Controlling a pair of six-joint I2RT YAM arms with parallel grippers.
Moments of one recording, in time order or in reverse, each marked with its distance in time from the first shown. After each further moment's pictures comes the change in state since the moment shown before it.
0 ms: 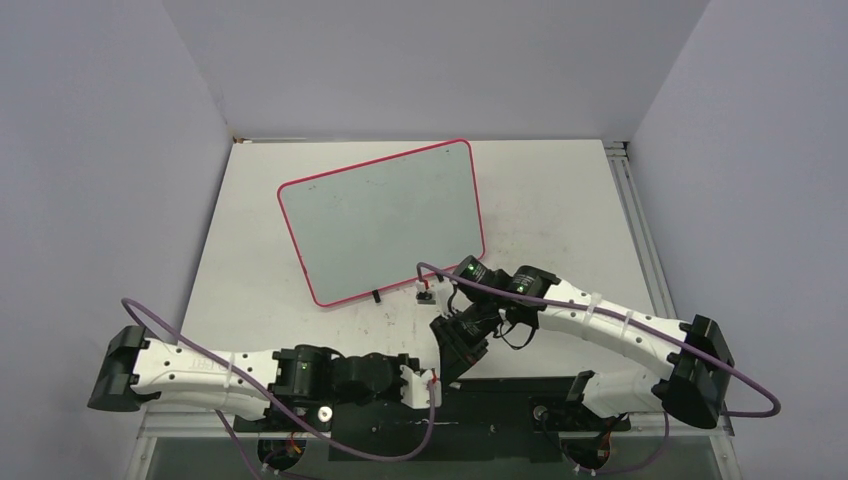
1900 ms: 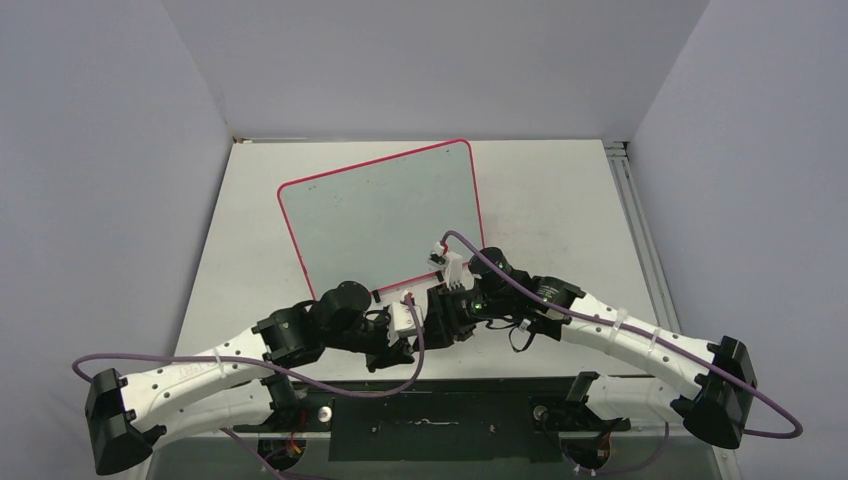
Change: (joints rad) left arm 0.505 -0.030 0.081 -0.086 0.706 -0.201; right arm -0.026 -0.147 -0.087 0.443 0.206 0.311
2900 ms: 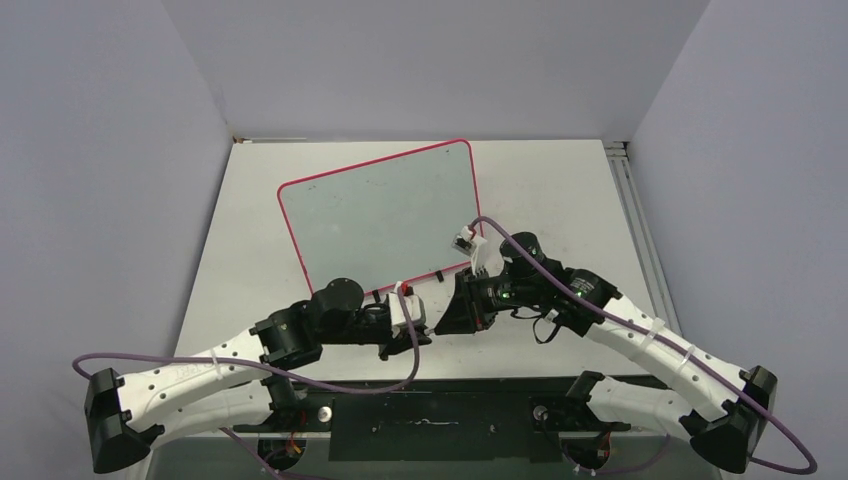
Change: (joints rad) left arm -0.014 -0.016 0.008 0.187 -0.052 0.004; right arm -0.126 -0.121 0.032 -0.119 -0.060 -0.106
